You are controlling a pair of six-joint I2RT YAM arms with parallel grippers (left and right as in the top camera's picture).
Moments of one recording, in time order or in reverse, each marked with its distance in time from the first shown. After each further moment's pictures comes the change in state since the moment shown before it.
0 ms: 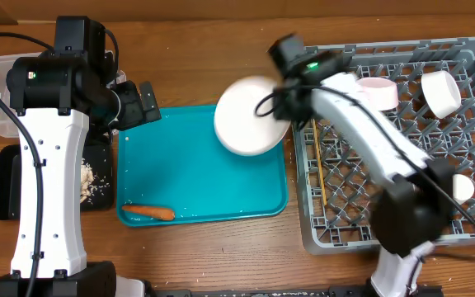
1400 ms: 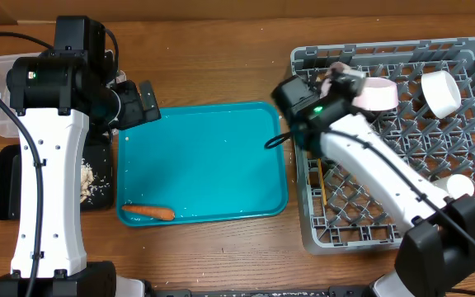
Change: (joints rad) left arm 0.000 0.000 0.000 0.004 -0.001 0.000; right arm 0.123 -0.207 -0.388 0.047 0.785 0.401
